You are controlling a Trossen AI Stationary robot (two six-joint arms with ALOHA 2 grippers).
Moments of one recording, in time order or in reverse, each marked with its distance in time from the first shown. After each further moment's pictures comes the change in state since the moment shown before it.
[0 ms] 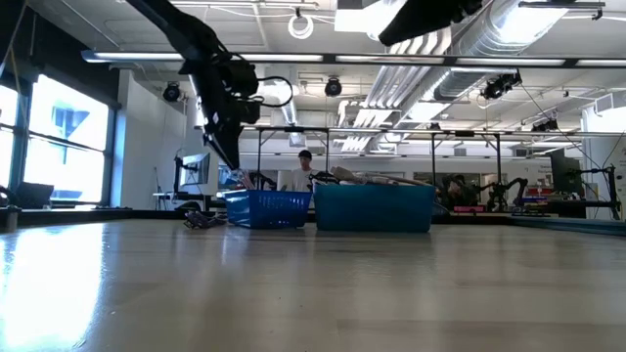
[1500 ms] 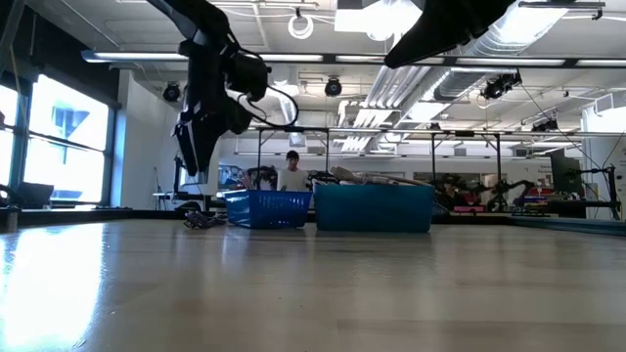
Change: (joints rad) left arm -0.227 -0.013 -0.035 -0.323 -0.140 -0.339; right arm -0.001 -0.002 -0.092 0.060 -0.021 0.063
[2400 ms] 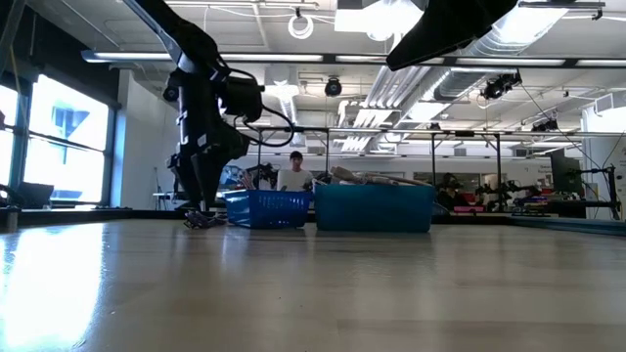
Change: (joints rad) left arm -0.014 0.000 -0.226 0.334 0.063 -0.112; right arm 0.000 0.000 0.000 -0.005 -0.066 0.017
